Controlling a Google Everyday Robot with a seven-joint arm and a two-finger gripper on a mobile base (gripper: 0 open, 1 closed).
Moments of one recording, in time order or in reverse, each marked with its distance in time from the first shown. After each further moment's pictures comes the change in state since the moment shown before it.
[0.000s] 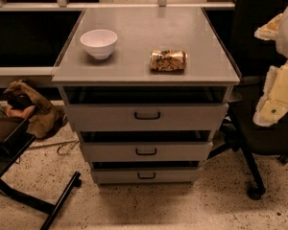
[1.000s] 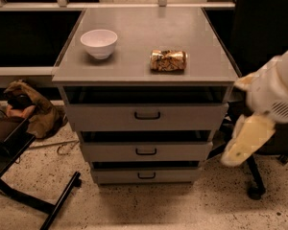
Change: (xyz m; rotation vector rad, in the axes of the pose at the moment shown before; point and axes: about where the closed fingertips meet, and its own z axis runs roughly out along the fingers) arm 0.003 0.050 0.081 -0.091 -0.086 0.122
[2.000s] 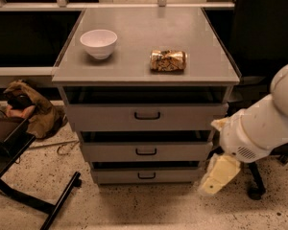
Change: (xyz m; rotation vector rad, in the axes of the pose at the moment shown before) arm 0.019 0.049 0.106 -0.138 -0.064 0.064
